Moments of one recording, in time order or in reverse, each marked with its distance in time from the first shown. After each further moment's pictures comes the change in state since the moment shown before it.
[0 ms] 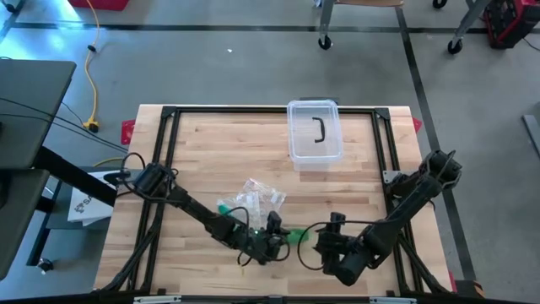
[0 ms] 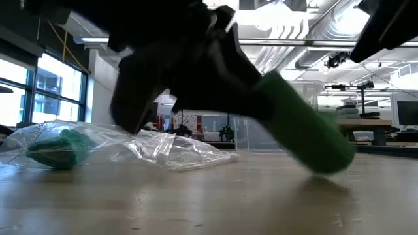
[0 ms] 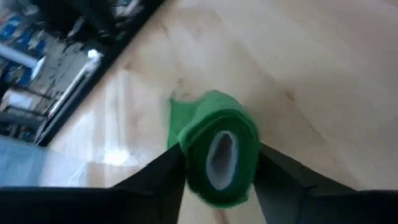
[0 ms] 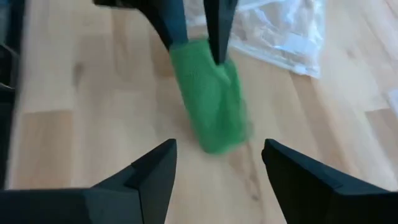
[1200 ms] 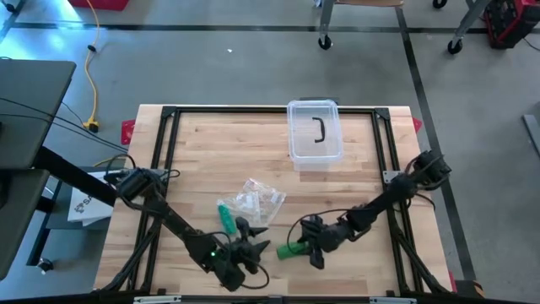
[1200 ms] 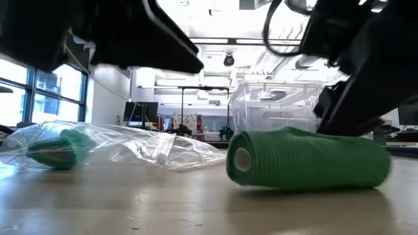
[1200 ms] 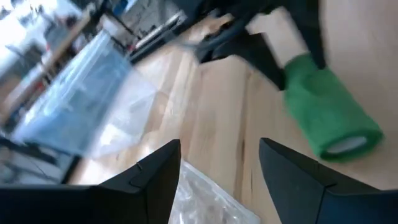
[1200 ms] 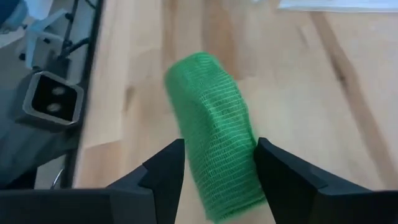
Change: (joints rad) left arm -0.213 -0.064 0.029 -0.321 -0.530 -0.554; right arm -0.210 0.076 -0.409 0.956 -0.439 -0.078
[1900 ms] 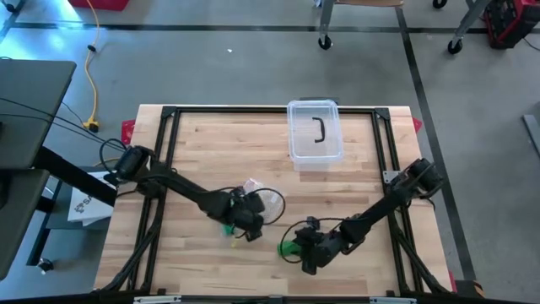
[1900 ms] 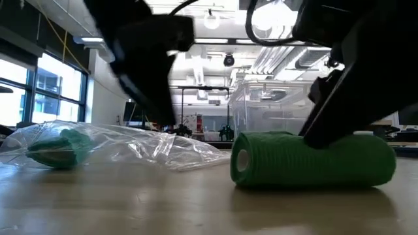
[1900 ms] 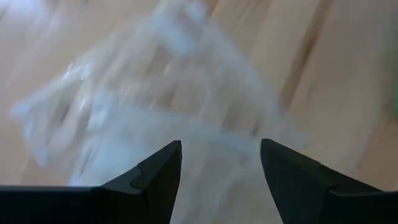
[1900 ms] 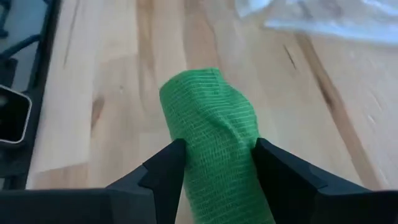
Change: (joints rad) left arm 0.342 -0.163 -0.012 -0.518 0.712 -0.633; right arm 0.054 0.105 0.182 -0.205 0.190 -0.024
